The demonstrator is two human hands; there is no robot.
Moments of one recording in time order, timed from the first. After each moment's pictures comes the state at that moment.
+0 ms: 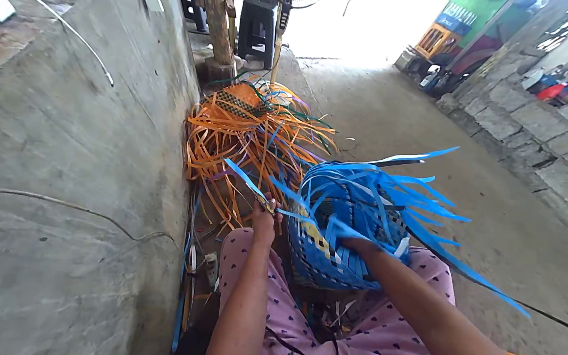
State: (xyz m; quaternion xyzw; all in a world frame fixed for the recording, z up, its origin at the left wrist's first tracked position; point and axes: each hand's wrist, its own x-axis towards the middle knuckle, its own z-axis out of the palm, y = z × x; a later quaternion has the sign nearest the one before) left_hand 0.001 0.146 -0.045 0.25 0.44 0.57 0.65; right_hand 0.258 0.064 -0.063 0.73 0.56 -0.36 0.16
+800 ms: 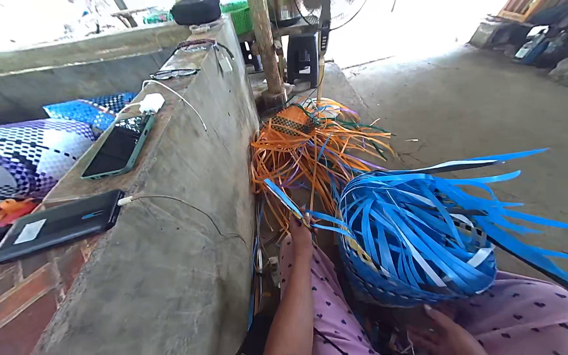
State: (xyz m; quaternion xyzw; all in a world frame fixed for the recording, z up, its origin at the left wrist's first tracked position) left_hand -0.030 0.125 -0.048 0.28 0.46 0.62 0.57; right_hand 0.205 -0.116 -0.019 0.66 0.05 -0.62 -0.42
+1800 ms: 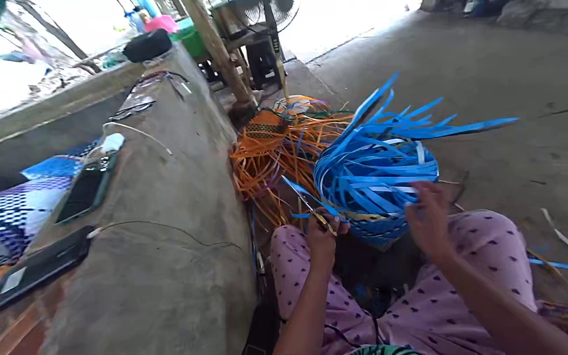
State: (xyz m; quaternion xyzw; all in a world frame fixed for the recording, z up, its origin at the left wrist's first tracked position) left_hand 0.052 0.015 0.025 0.42 0.38 0.52 0.63; right_hand 0.264 -0.047 0.022 0.67 0.53 -0.08 -0.51
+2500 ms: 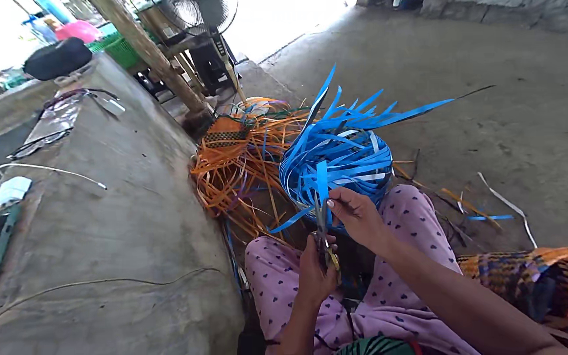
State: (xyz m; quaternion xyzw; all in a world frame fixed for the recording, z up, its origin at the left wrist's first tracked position) left_hand 0.033 -0.021 0.005 0.77 0.29 0.37 0.43; right_hand 0.201 -0.030 0.087 0.49 0.52 -0.30 -0.63
